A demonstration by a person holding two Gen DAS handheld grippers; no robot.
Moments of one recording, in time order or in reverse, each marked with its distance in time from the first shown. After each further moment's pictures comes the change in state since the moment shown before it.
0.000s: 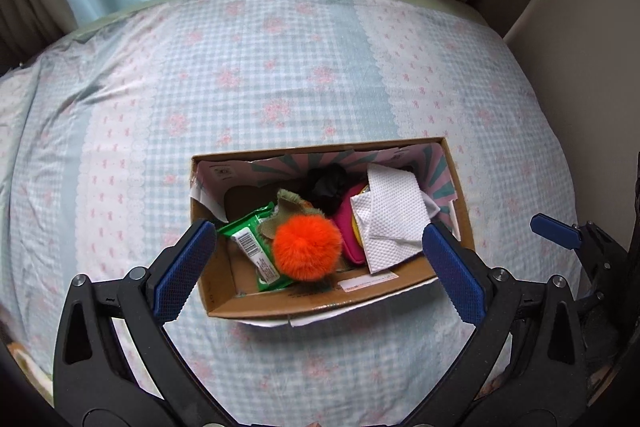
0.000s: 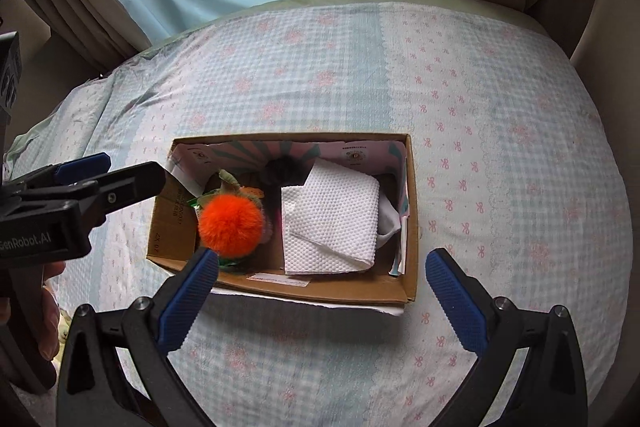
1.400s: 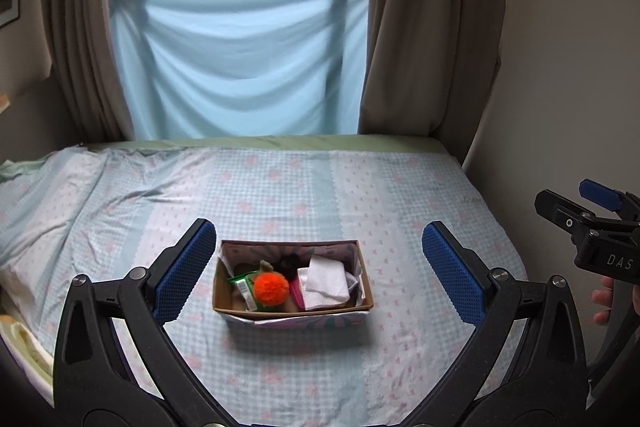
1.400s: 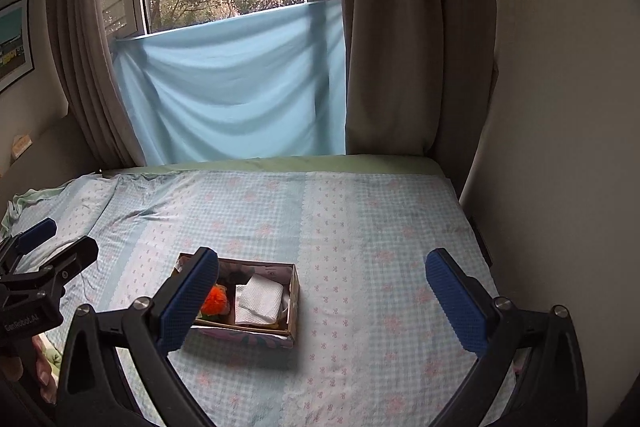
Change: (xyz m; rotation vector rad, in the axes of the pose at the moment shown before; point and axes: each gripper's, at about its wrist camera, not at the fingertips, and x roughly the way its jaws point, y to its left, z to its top) left arm -0.259 -0.143 -0.080 0.001 -0.521 0.104; right arm -0.312 -0.059 -0.049 -0.031 -0.510 -0.160
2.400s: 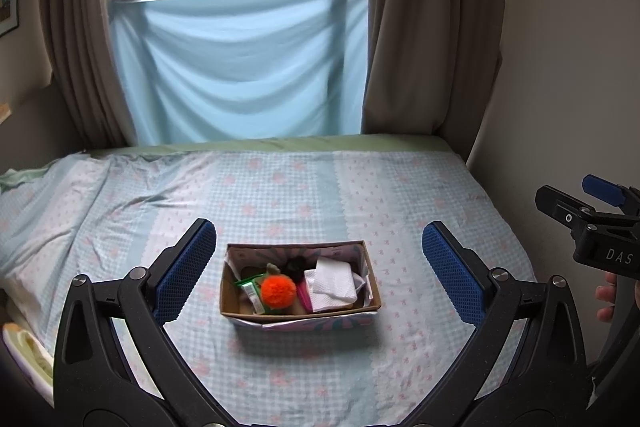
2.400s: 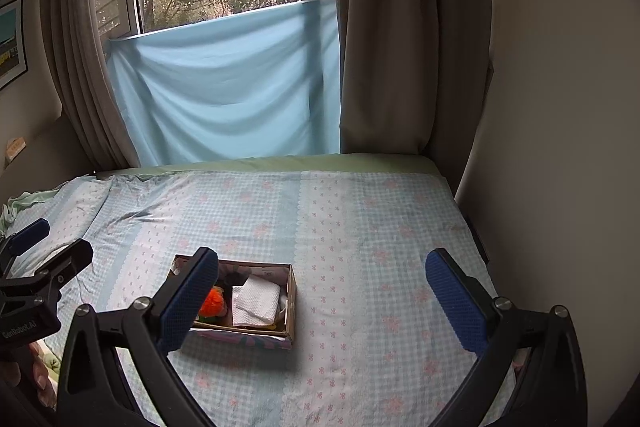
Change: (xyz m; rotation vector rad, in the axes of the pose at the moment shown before) left arm 0.001 0.002 0.004 0.023 0.001 0.009; right arm 0.003 -0.001 0.000 0.010 0.005 -0.021
